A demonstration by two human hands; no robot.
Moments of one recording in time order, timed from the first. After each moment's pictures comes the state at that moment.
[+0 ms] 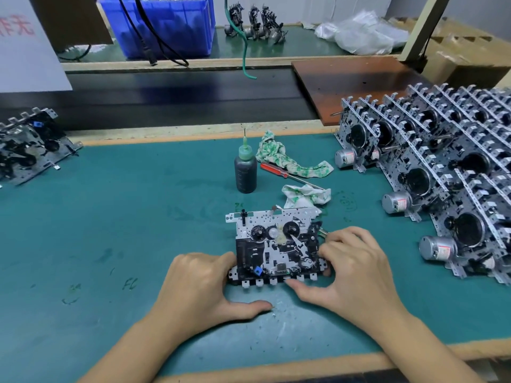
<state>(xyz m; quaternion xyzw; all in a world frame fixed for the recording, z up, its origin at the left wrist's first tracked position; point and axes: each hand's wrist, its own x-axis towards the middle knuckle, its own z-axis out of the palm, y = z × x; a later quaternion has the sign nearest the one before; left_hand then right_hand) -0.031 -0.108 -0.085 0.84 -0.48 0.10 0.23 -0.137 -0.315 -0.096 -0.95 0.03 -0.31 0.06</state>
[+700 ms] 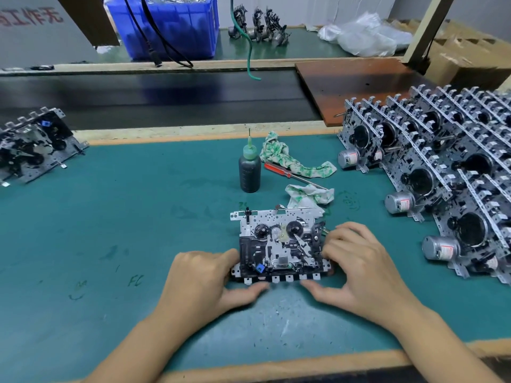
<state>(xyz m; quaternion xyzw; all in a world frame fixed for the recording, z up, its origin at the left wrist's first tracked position) -0.030 -0.107 -0.087 0.85 -0.46 0.13 0.22 -0.138 -0.333 -0.094 -0.96 -0.04 -0.26 0.09</state>
